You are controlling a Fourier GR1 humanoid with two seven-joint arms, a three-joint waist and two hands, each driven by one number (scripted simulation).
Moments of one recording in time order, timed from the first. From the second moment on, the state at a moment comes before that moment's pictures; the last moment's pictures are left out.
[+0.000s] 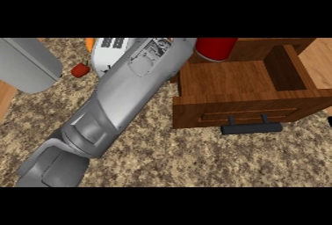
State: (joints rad) left arm -1.45 0.00 -0.28 -0.62 0.26 0.55 0.17; right arm 0.23 -0.04 -0.27 -2.17 -0.11 0.20 0.12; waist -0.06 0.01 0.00
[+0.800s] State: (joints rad) left arm -1.49 0.00 -0.45 -0.44 0.43 0.61 0.06; right arm 0.18 -0.04 -0.26 -2.15 -0.10 0.19 0.14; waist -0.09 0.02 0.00
